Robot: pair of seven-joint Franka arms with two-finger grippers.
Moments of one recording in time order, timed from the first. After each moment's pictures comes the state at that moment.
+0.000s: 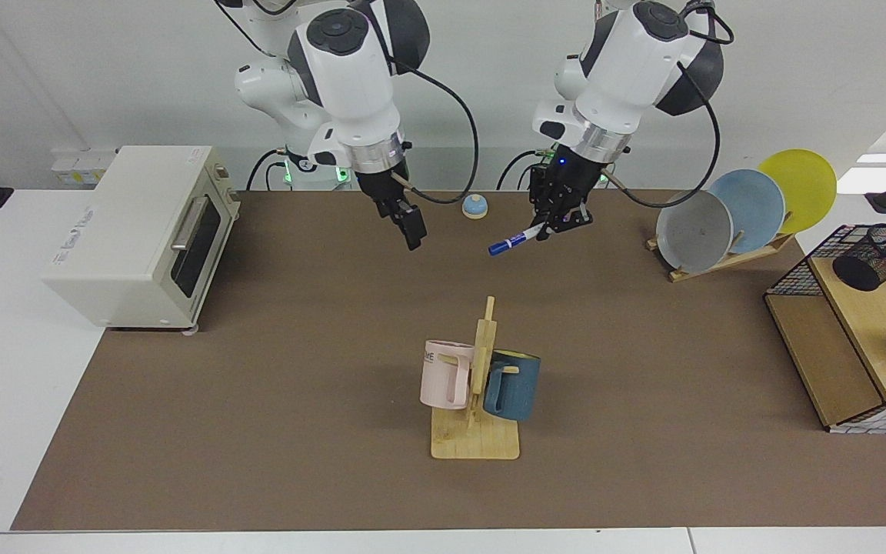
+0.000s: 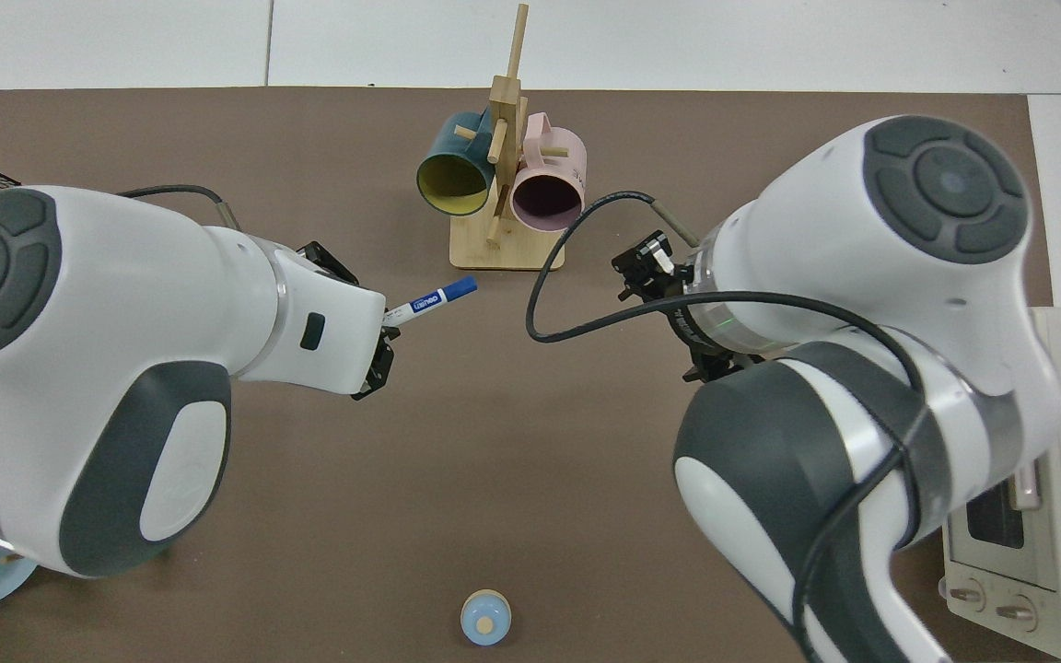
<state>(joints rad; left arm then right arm) -0.30 -0.01 -0.10 -1.75 -0.21 1.93 0.81 0.35 0.14 0.06 -1.55 0.12 1.72 1.32</state>
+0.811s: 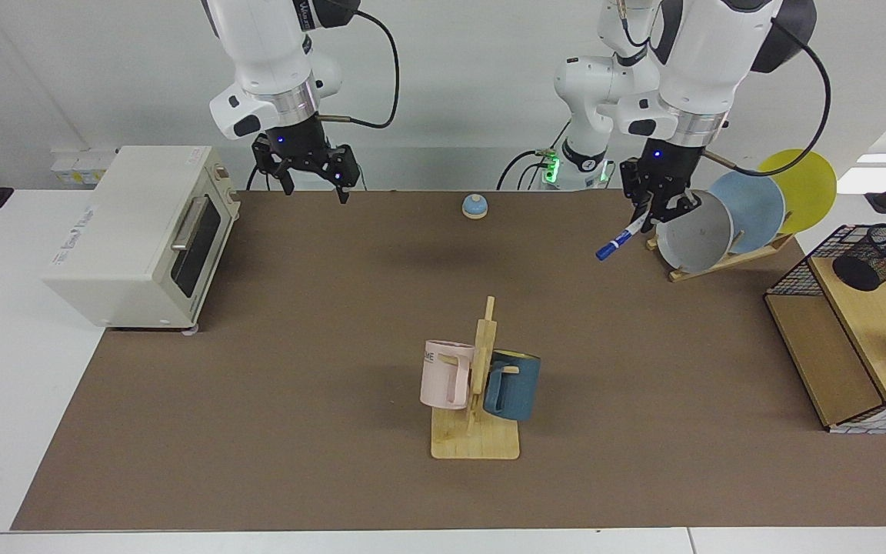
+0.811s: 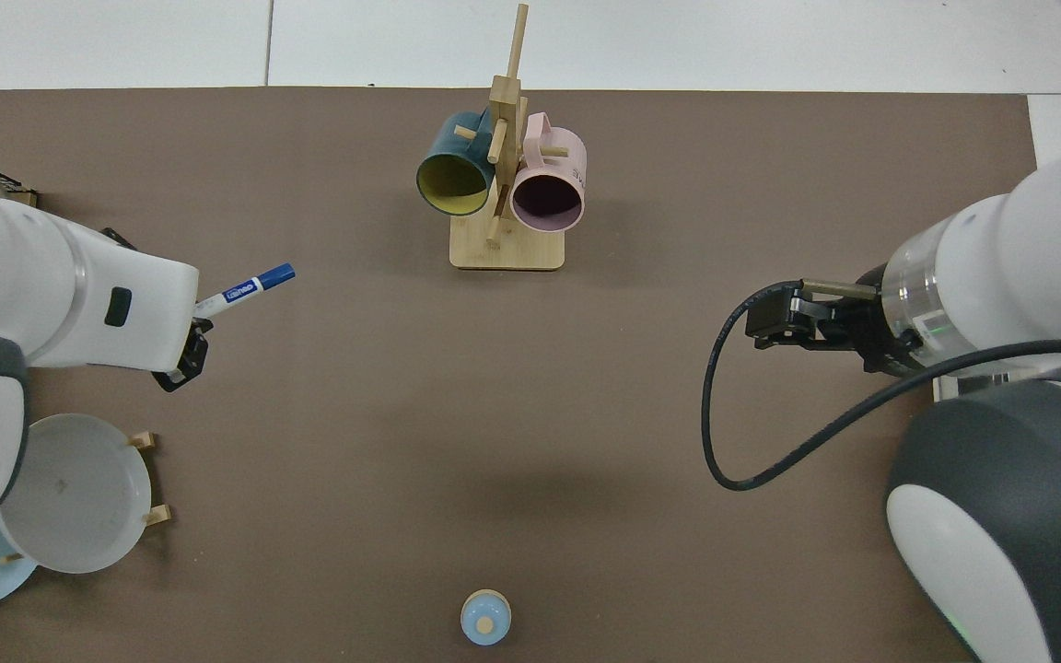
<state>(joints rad) -0.13 -0.05 -0.09 -1.69 0.06 1.73 0.81 0.22 0.00 0.05 -1.57 0.03 1.55 0.49</state>
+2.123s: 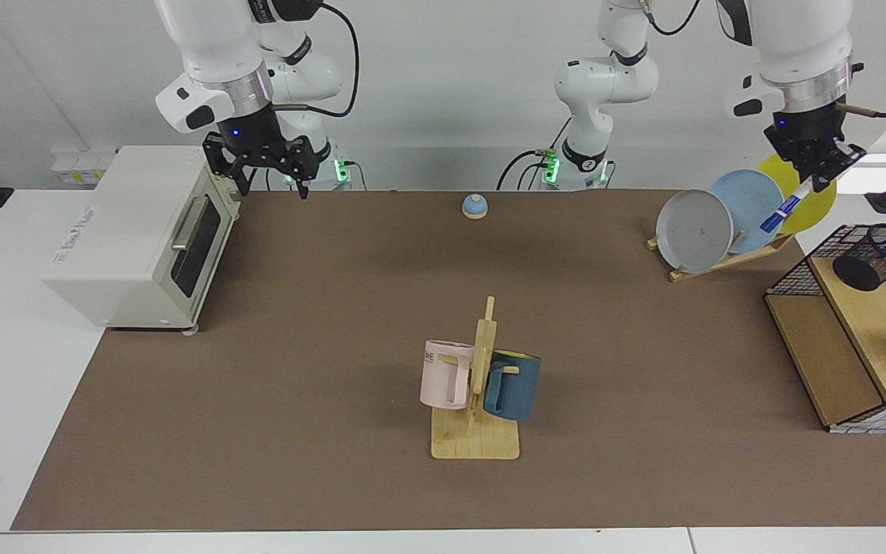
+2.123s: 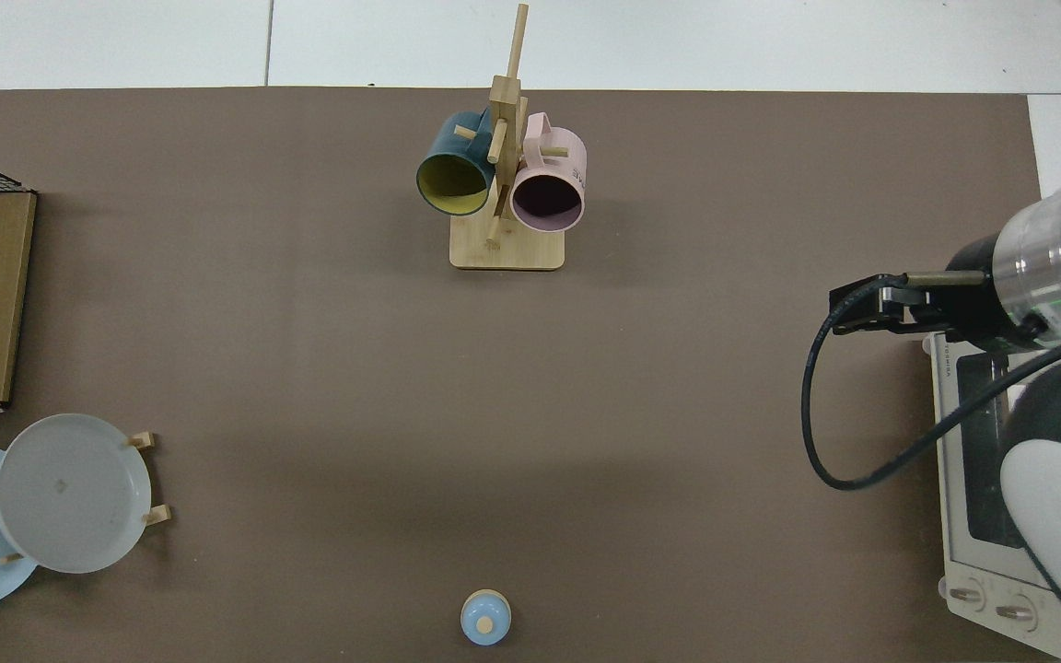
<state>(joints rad) 0.02 -0.05 -0.09 -1.58 0.62 1.62 1.17 0.12 0.00 0.06 -1.52 0.00 1.53 0.29</state>
